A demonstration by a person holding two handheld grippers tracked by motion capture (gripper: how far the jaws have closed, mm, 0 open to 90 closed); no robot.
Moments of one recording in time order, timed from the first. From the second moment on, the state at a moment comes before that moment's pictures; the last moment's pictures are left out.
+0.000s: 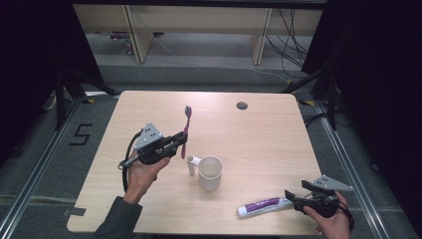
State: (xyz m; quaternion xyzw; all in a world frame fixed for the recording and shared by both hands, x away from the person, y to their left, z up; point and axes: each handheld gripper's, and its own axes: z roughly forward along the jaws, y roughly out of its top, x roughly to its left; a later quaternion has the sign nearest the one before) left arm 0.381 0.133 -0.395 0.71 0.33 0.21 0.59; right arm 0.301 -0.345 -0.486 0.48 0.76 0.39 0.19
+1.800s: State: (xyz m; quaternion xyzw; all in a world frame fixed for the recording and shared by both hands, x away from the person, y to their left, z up) left arm 0.381 0.118 -0.444 0.75 0.33 0.19 0.54; right arm 0.301 -0.344 -0.486 0.47 0.76 0.39 0.19
